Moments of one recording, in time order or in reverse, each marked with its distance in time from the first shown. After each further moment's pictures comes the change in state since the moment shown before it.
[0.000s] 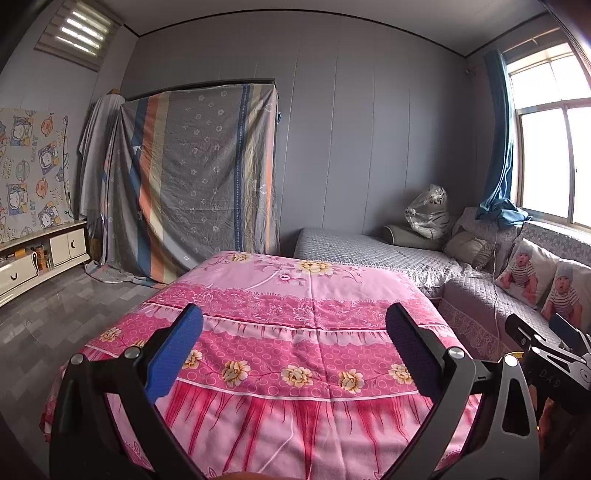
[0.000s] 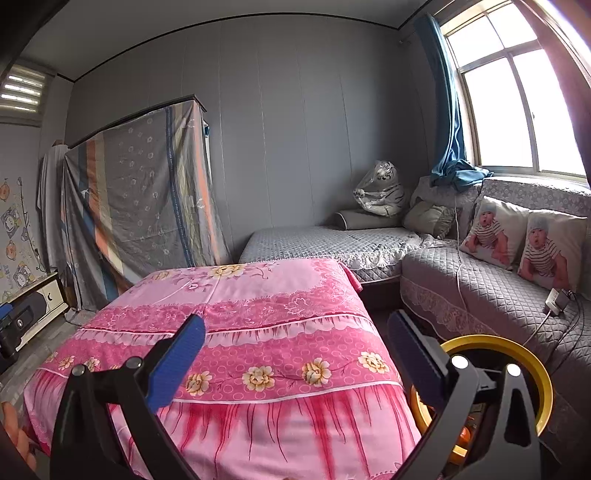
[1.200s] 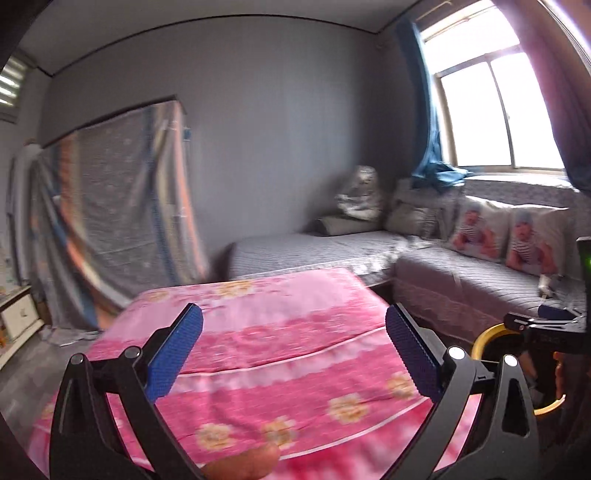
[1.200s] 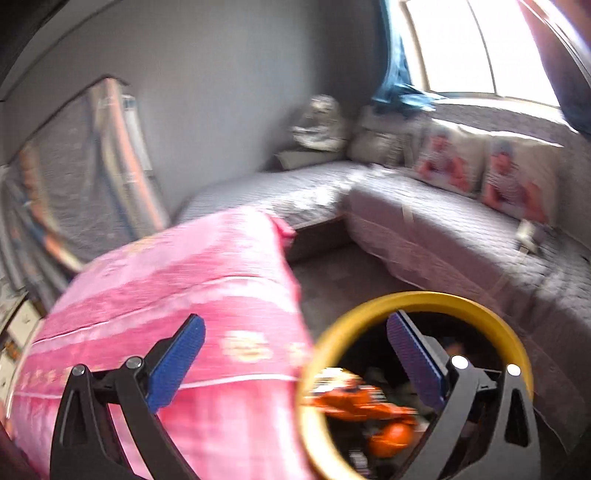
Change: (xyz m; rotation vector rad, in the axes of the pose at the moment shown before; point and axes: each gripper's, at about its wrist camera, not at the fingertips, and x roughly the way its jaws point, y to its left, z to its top) left arm 0.071 -0.098 0.009 0.240 -0.027 -0.203; right arm 0.072 -0.146 -0.009 0.158 0.214 -0.086
